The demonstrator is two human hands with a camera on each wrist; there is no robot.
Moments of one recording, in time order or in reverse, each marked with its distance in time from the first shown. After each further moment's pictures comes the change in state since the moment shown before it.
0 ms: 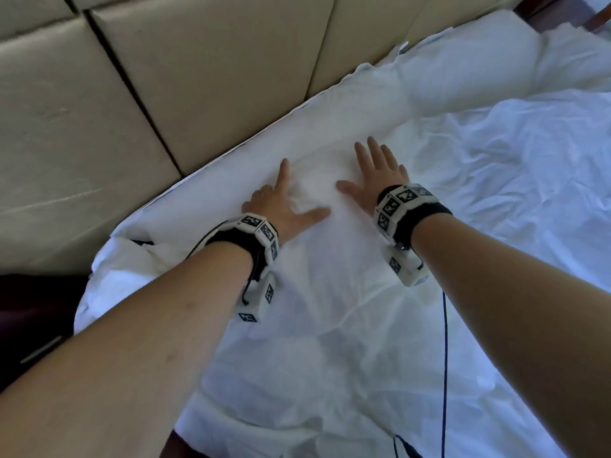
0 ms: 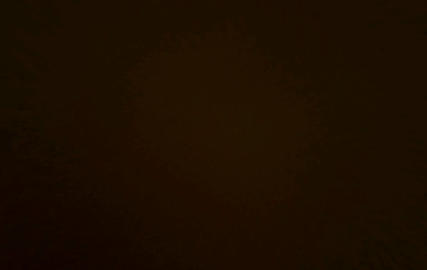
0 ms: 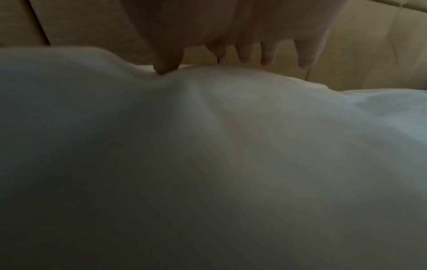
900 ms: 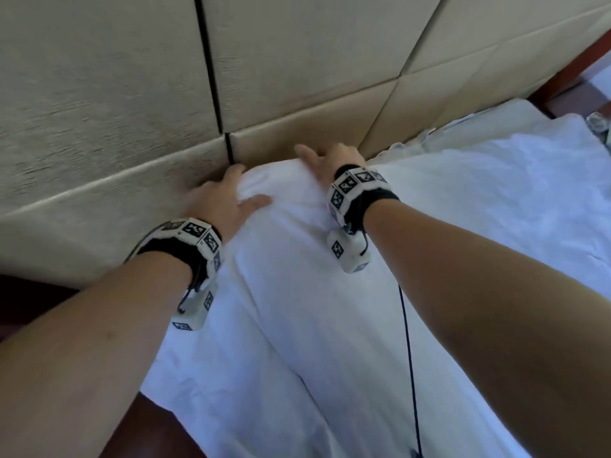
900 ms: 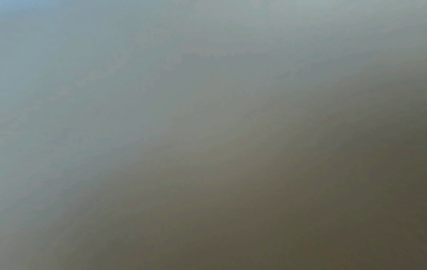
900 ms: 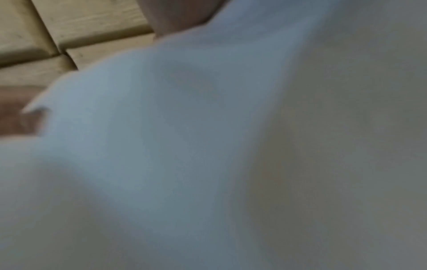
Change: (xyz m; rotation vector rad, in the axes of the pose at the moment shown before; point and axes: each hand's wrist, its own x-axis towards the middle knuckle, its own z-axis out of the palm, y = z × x) left_hand -0.033 -0.079 -0.167 0.015 0.404 0.001; right_hand 0.019 -0.177 -0.125 0.238 0.135 -0.090
